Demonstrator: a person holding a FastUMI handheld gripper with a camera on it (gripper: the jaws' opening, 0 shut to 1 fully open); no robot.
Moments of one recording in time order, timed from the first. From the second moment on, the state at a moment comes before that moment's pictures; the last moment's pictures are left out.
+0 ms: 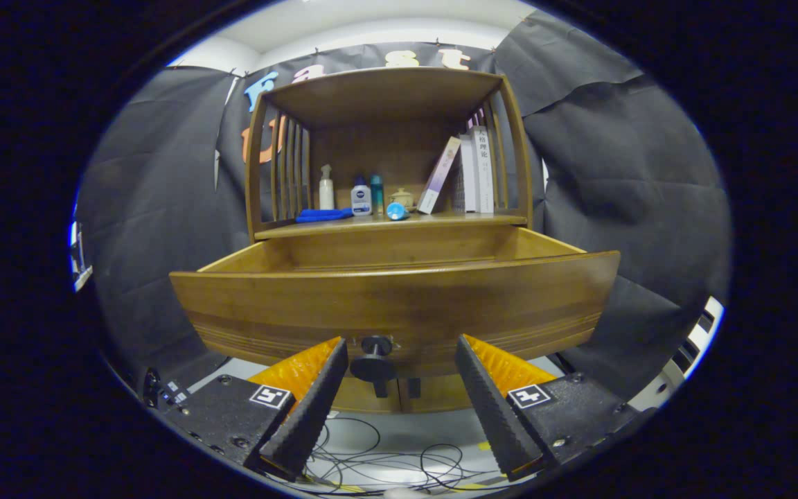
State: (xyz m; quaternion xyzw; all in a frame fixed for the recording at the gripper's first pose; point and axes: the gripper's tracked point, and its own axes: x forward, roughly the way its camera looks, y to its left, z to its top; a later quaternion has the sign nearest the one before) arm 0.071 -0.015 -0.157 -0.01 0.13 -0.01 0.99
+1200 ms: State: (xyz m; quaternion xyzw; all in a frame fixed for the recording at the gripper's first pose) arm 0.145 -0.005 -0.164 -0.06 0.13 -0.02 0.99
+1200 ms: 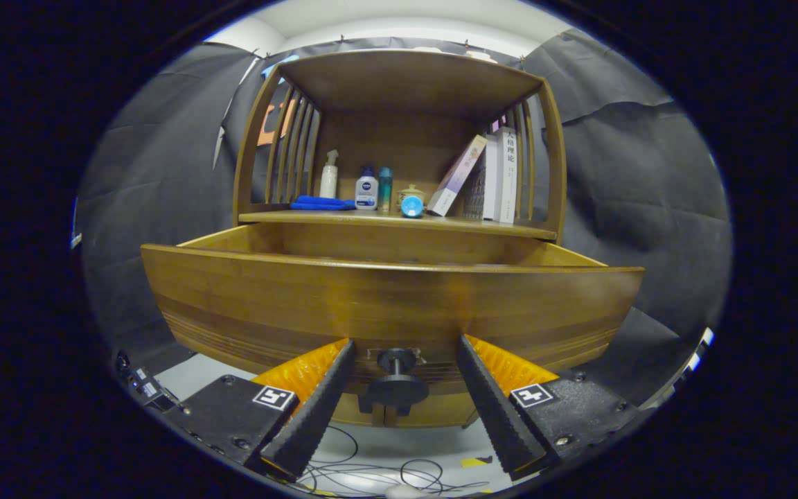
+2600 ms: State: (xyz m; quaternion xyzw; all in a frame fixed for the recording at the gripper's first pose) arm 0.304 0.004 -0.161 -0.11 0.15 -0.05 0.98
